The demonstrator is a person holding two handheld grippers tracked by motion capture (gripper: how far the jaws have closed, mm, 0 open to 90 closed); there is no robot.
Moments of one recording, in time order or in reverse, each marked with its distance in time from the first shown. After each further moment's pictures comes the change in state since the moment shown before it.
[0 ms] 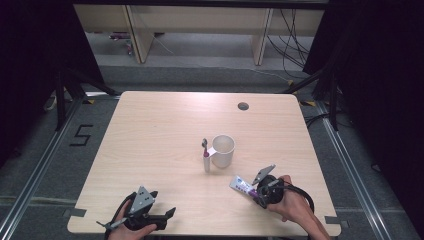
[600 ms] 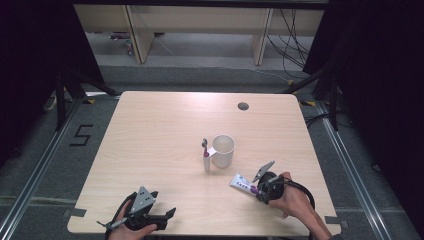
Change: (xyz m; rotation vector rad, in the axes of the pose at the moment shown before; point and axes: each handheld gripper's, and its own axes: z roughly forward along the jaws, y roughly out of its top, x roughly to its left) left arm 0.000 0.000 0.001 0.006 -0.004 0.009; right arm -0.011 0.003 0.005 0.047 0.028 -0.005
